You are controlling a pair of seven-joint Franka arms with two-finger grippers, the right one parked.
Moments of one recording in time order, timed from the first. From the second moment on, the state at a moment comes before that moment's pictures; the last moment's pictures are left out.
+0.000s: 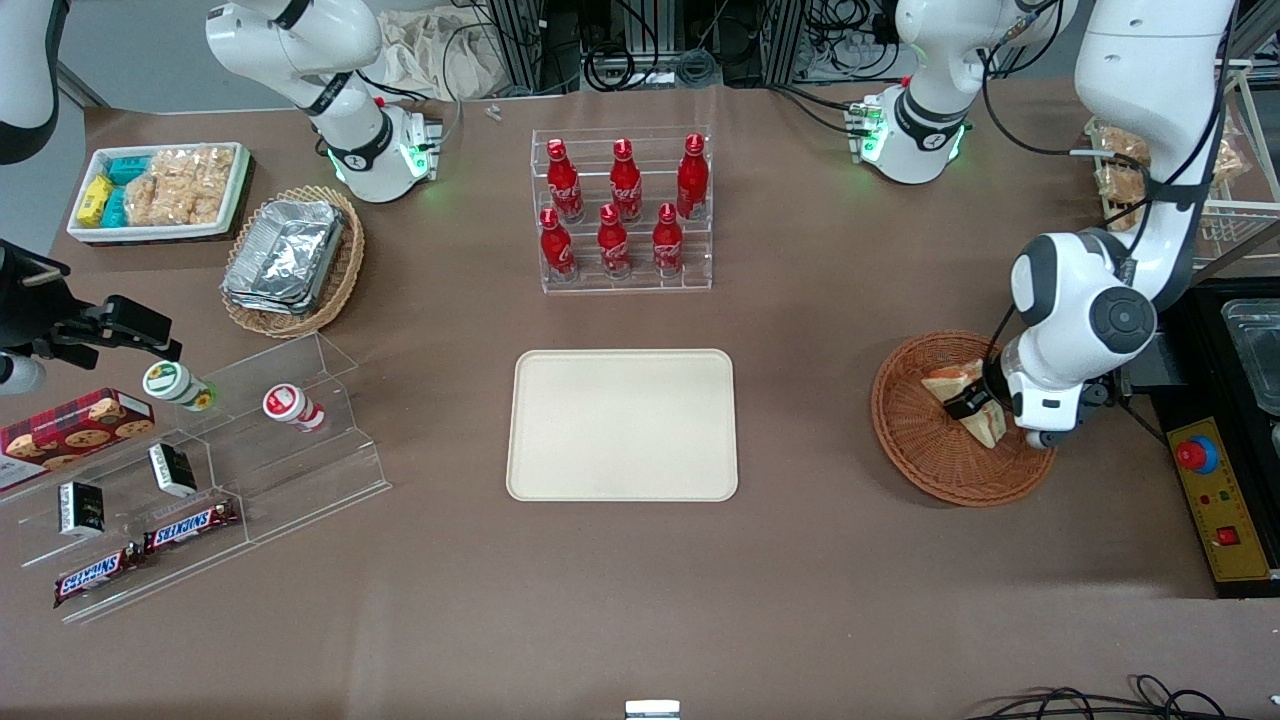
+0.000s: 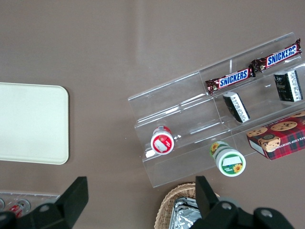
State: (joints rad) arm 0.01 0.30 -0.03 -2.20 0.01 2.44 -0.69
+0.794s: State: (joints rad) arm 0.00 0.14 -0.08 -1.98 0.01 1.99 -0.62
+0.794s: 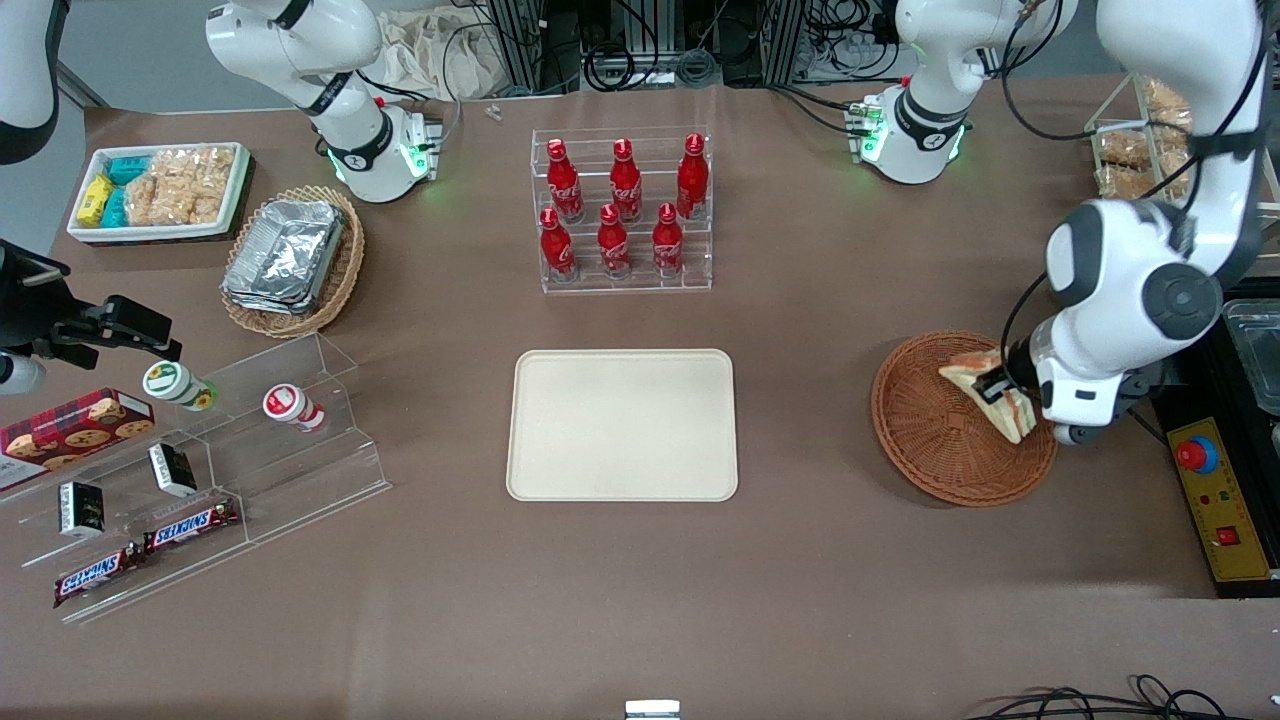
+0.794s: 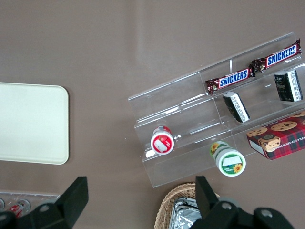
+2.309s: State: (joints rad) arm -0.26 0.57 -0.44 -1.82 0.20 2.35 -0.80
